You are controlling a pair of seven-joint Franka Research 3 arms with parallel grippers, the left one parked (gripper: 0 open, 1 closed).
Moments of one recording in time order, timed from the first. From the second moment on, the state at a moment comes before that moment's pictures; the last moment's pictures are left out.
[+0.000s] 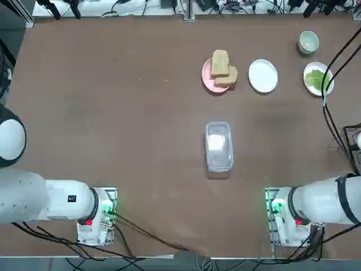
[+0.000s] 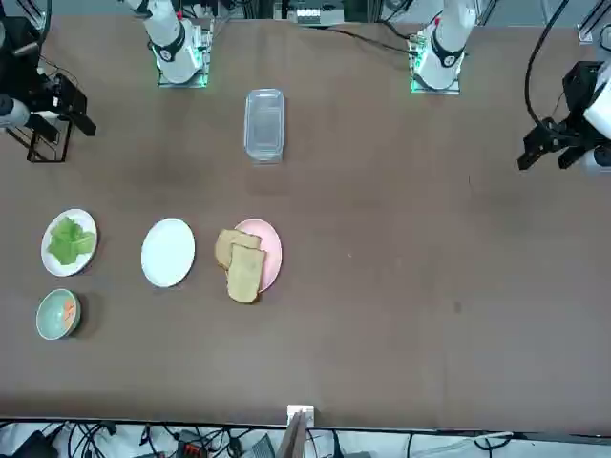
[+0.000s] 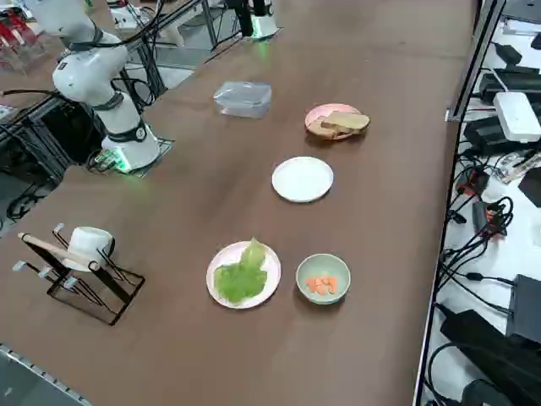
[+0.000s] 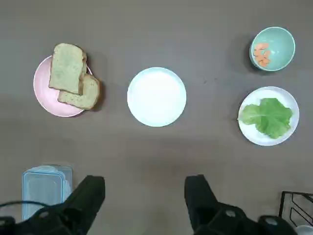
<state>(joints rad) 0.18 -0.12 -0.12 -1.68 0.02 1.59 -0.04</state>
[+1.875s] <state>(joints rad) 0.26 0.60 -0.12 -1.16 0.23 1.80 -0.18</state>
